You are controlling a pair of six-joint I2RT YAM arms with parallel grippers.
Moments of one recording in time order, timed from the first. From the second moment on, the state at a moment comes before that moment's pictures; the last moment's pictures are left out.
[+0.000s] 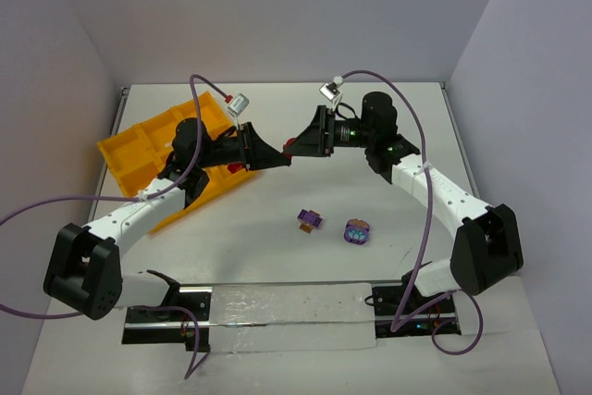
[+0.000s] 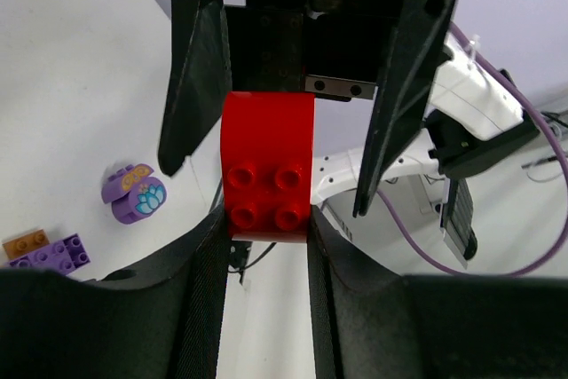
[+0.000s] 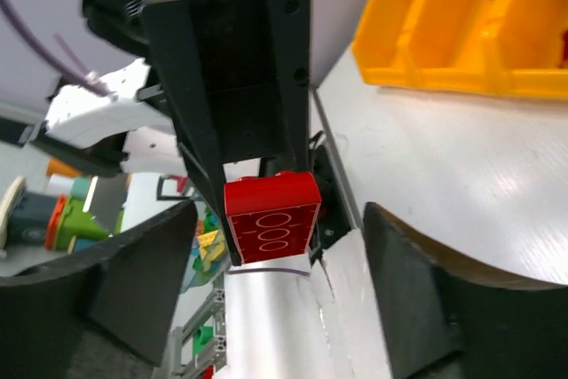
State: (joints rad) left arm -0.48 1.33 0.84 0.54 0.91 -1.04; right arm 0.43 1.40 1.06 0.23 -0.99 0.89
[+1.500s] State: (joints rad) left arm -0.35 1.69 1.30 -0.48 -0.24 -0.59; right arm 0.15 1.19 1.07 -0.44 -0.46 0.56
